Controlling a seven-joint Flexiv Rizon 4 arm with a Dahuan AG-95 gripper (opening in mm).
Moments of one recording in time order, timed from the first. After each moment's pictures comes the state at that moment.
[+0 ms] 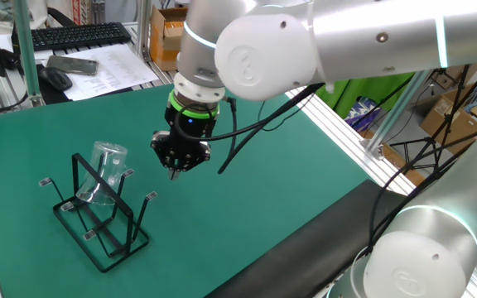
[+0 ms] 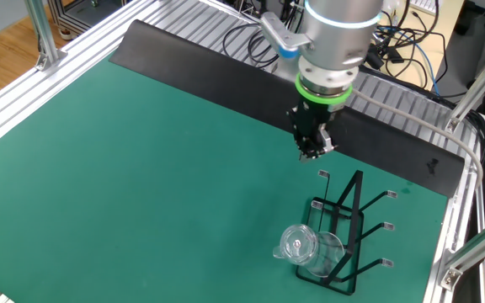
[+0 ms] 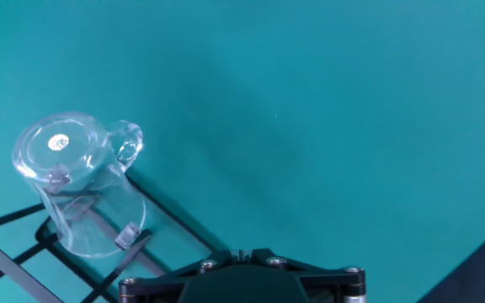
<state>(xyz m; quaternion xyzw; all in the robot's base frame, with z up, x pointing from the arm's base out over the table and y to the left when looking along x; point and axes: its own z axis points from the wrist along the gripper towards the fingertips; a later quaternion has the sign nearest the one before) 0.419 0.171 0.165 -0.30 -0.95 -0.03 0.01</state>
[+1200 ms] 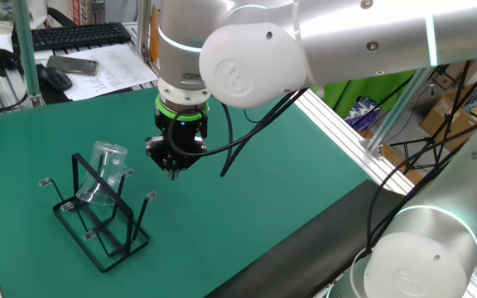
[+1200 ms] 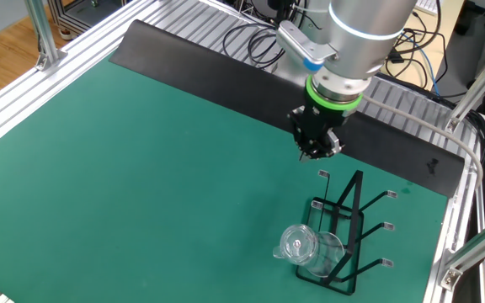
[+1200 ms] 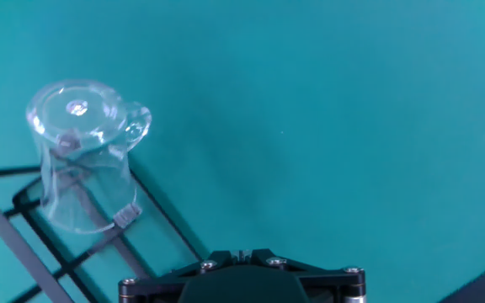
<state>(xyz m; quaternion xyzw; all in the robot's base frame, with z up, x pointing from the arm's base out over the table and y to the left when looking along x) 0.419 0.171 0.165 -0.17 -0.98 0.00 0.00</state>
